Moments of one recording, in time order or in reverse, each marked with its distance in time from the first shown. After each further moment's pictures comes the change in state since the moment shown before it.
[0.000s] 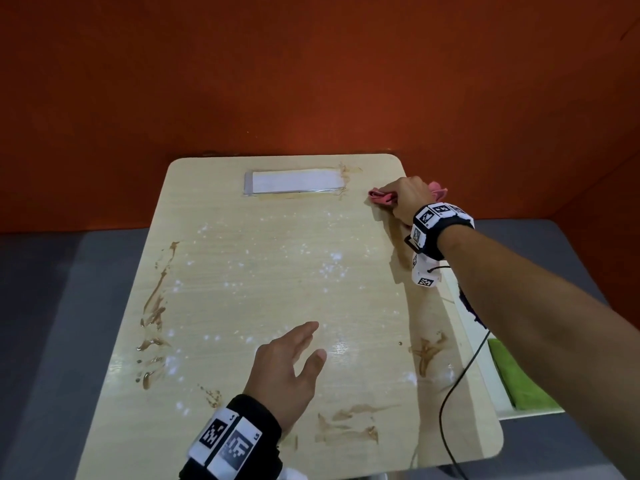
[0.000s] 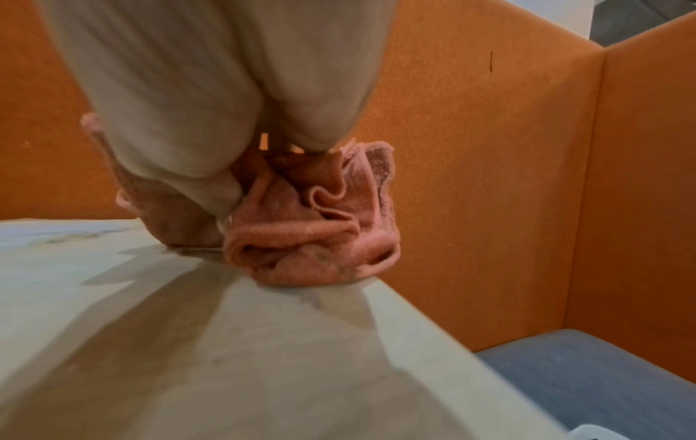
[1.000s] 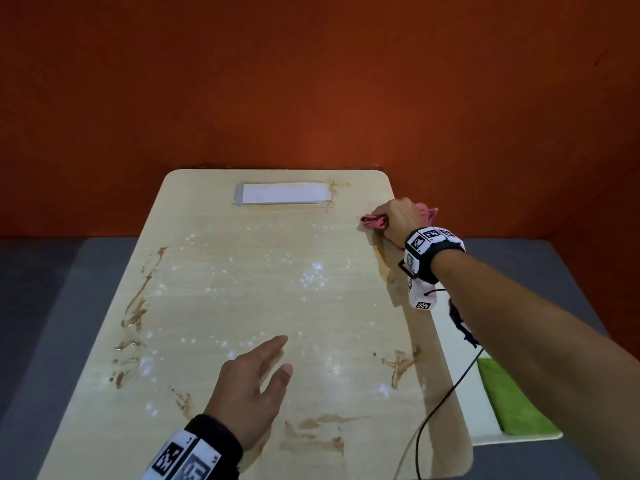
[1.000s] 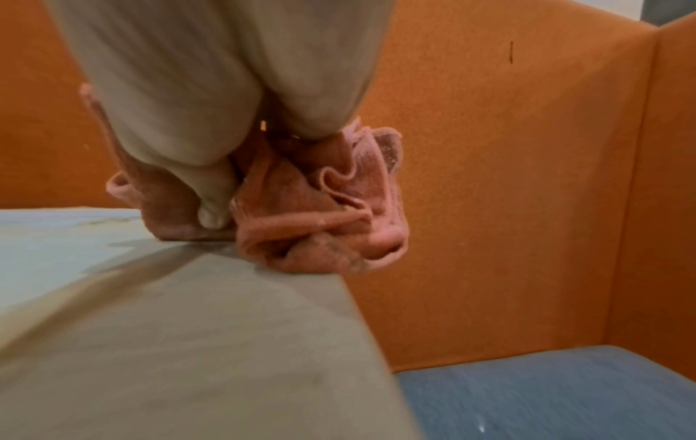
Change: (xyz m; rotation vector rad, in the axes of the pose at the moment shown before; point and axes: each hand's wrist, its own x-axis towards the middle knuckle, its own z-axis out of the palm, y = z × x) left_hand -0.015 -0.001 0.009 0.080 0.068 0.005; right_hand -0.031 0.014 -0.011 0.023 -0.014 -0.092
